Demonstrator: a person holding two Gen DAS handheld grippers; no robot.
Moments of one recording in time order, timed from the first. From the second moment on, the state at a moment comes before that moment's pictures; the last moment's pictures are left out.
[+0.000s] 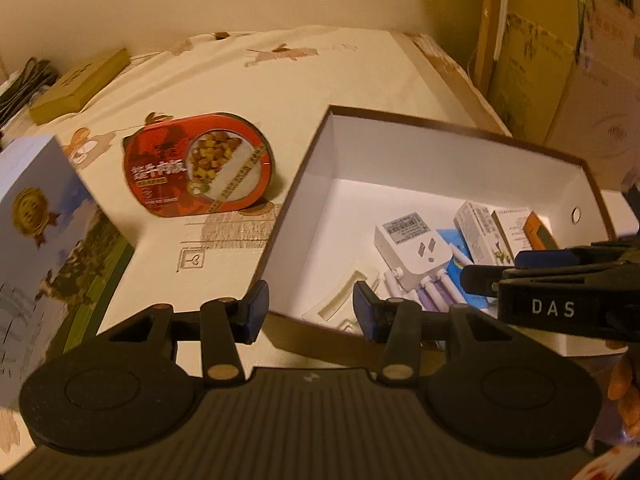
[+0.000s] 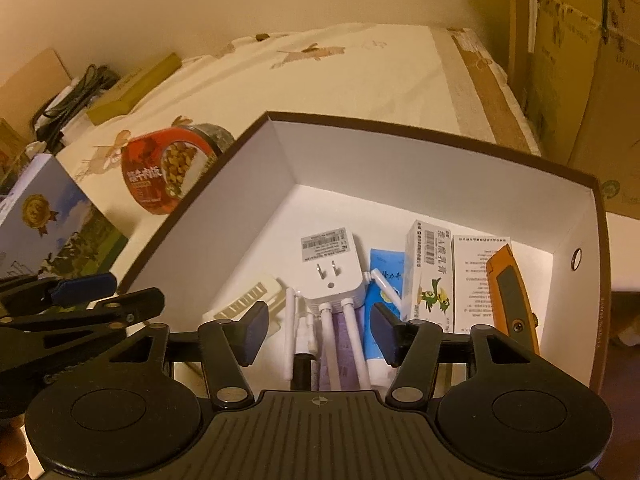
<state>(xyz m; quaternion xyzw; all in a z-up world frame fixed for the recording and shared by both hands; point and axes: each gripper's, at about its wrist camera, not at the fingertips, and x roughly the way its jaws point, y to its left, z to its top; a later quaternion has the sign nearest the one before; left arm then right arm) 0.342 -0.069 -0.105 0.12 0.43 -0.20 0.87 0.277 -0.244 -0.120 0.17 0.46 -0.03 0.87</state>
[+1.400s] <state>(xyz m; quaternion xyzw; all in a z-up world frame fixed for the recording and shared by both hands) 0.201 0.089 -0.126 0.01 0.49 0.00 0.87 0.205 -0.132 -0.143 0.10 0.50 0.16 0.85</state>
